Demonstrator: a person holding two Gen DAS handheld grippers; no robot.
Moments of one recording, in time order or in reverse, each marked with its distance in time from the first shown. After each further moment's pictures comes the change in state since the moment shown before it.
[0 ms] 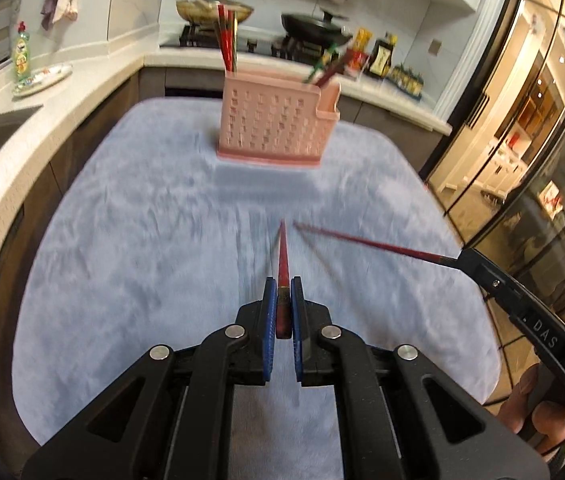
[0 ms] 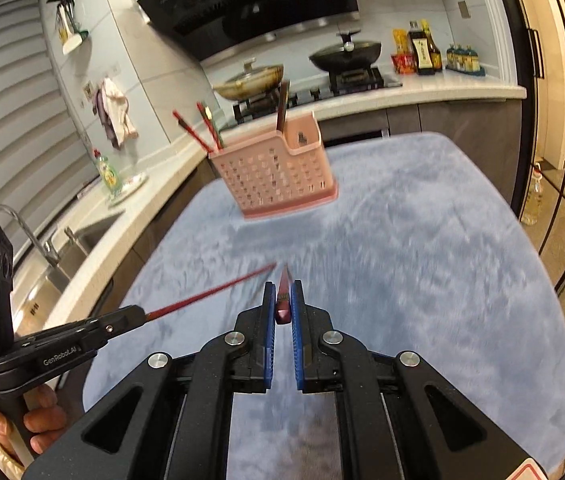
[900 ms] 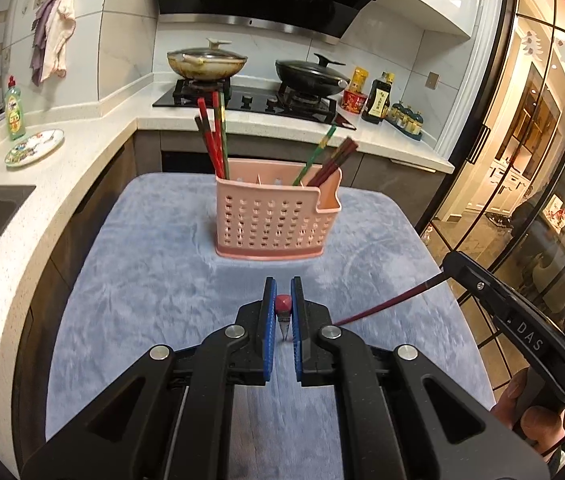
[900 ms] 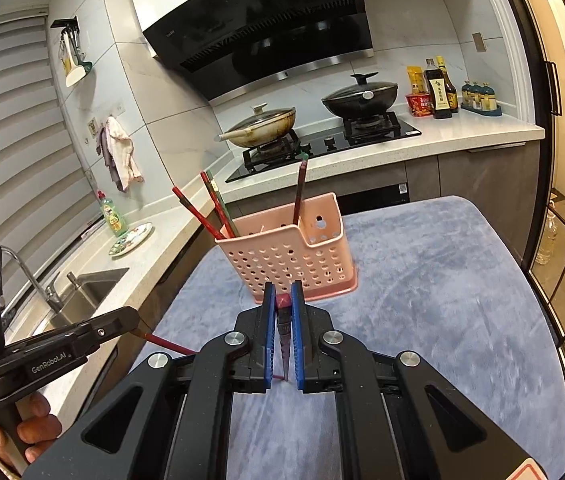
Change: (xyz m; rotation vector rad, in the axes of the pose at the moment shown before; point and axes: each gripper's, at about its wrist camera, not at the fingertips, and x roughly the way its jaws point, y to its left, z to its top) left arm 0.003 -0.009 0.098 0.056 -0.130 0.027; right arm 0.041 0.014 0.087 -0.014 -0.101 0.042
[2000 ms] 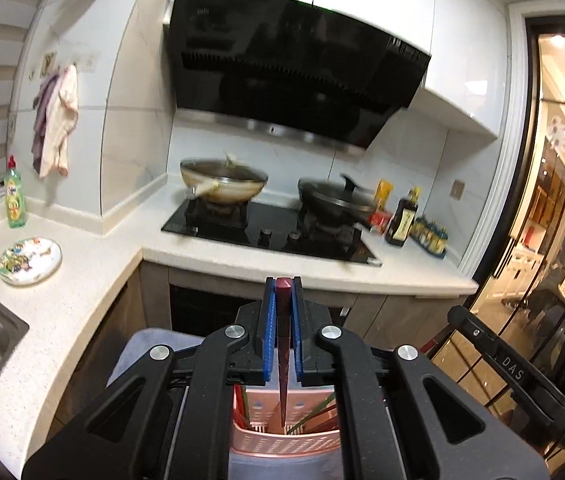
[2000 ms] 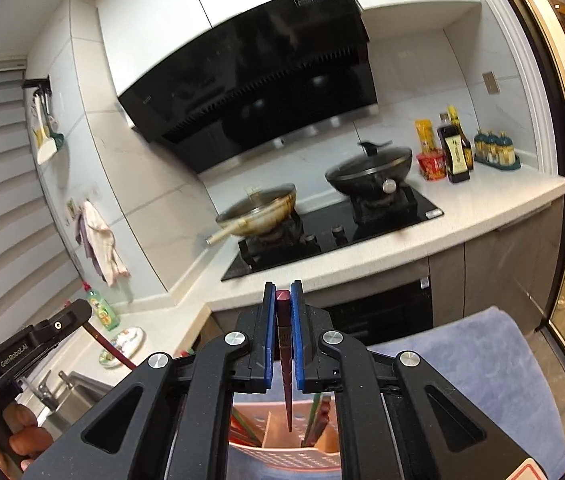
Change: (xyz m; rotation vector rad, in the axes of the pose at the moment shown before) left arm 0.050 0.031 0.187 -0.053 -0.323 0.055; right arm 0.120 0.000 0.171 0.060 -0.156 -0.011
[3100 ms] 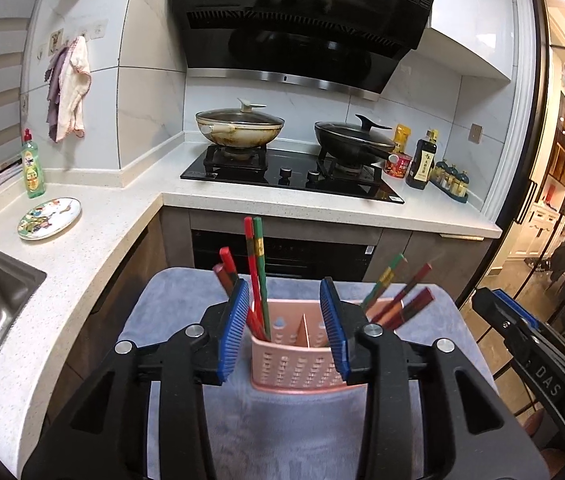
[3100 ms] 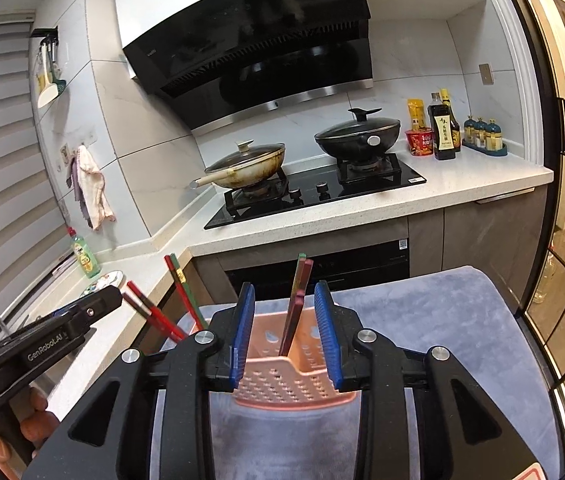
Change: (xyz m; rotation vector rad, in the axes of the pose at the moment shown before) left arm -0.013 -0.010 -0.074 0.064 0.132 0.097; right arm -0.048 0.006 -0.074 -0.106 0.060 -0.062
